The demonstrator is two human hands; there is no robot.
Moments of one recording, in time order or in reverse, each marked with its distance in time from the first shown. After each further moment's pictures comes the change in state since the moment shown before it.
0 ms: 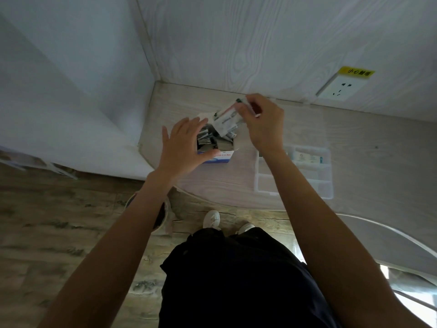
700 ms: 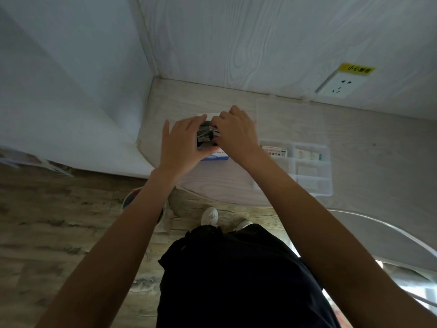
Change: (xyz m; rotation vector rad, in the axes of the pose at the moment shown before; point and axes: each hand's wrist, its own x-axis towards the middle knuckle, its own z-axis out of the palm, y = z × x) left_hand 0.000 -0.005 0.012 0.031 0.182 0.055; right_hand -0.012 -0.008 0.040 -0.853 -0.458 -0.379
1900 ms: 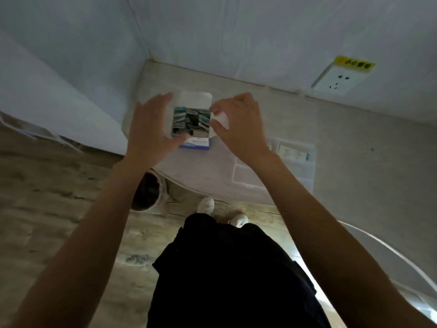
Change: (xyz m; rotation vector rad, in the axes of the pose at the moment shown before) left_hand -0.009 0.037 -0.033 0.033 -0.039 -0.168; right_hand -0.041 0.058 -0.020 0.436 0.235 -0.010
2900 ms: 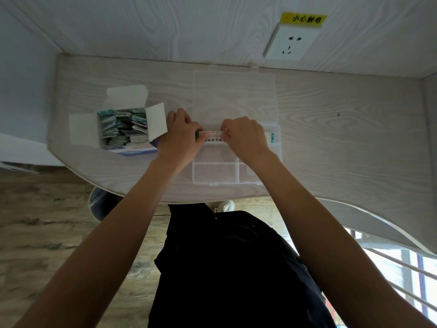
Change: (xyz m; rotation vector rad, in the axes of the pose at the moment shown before) left_hand 0.041 0.095 0.131 0.145 -0.218 0.137; right_hand -0.047 0.122 0.013 -0.302 -0.406 0.373
